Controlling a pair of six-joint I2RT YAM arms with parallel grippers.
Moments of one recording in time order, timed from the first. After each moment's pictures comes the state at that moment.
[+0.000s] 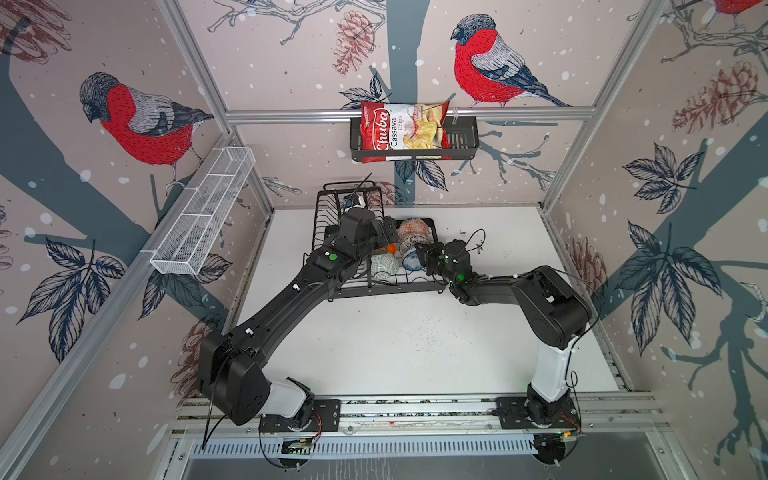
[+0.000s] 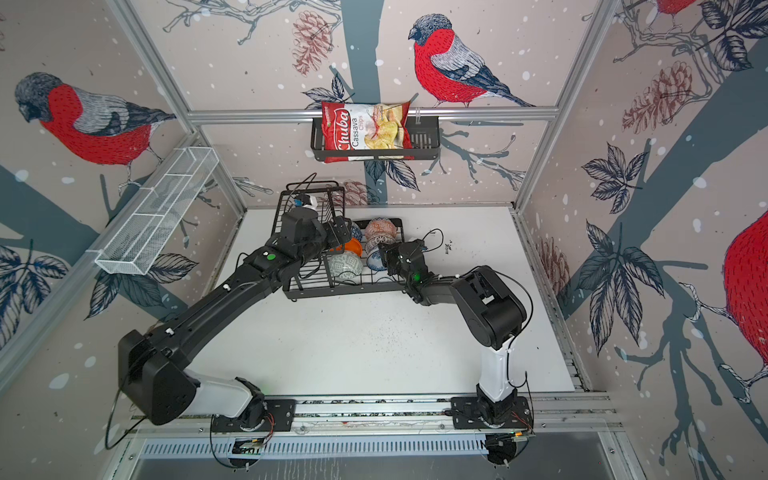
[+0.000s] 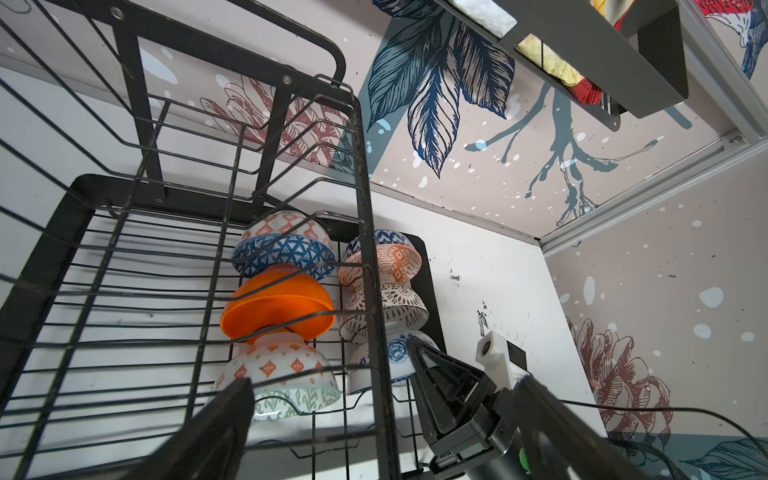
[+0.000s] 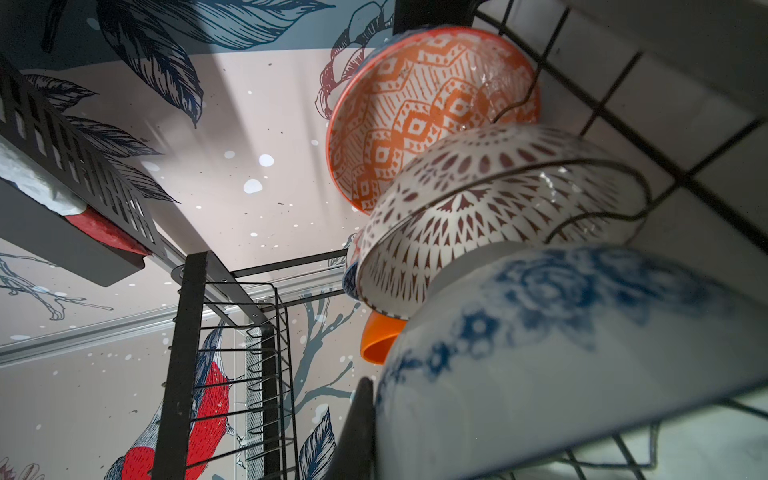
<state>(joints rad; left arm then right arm) -0.55 1.42 1.28 -0.32 -0.19 -0.66 0.62 1.92 0.94 0.74 -0.06 1.60</state>
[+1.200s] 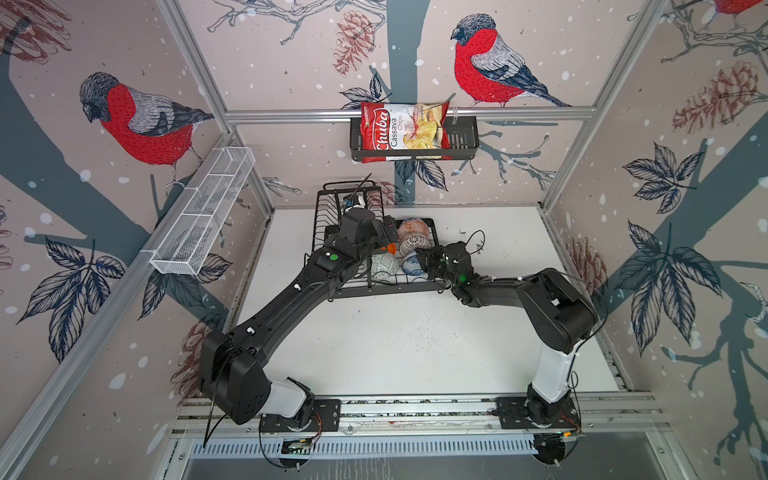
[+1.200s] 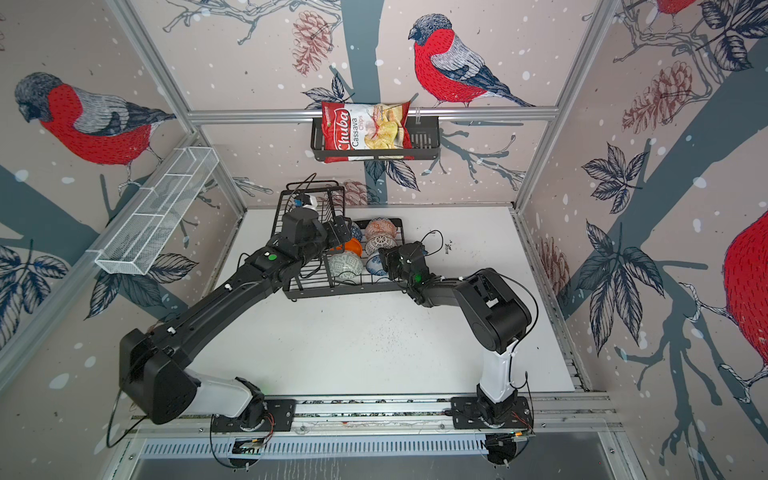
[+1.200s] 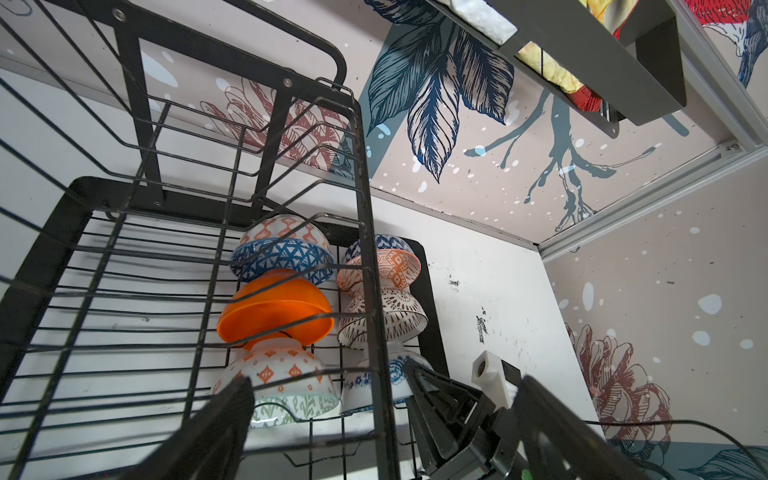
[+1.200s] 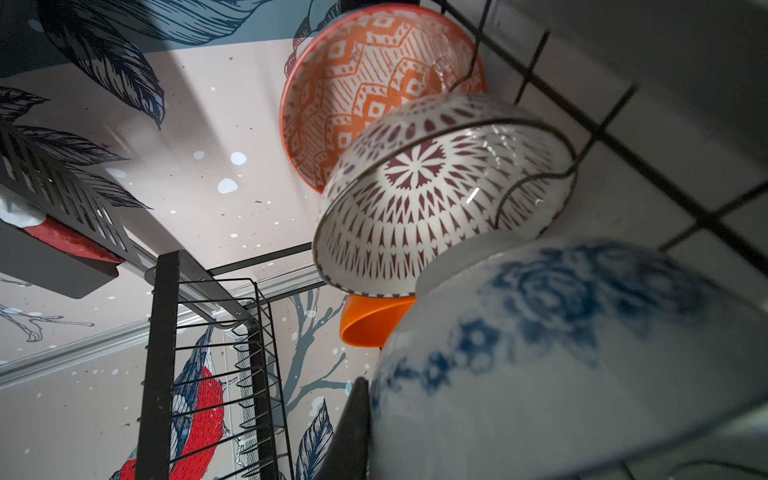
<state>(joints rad) -0.55 1.42 1.26 -0.29 -0.18 -0.67 0.62 1.88 0.91 0.67 -0.09 1.65</state>
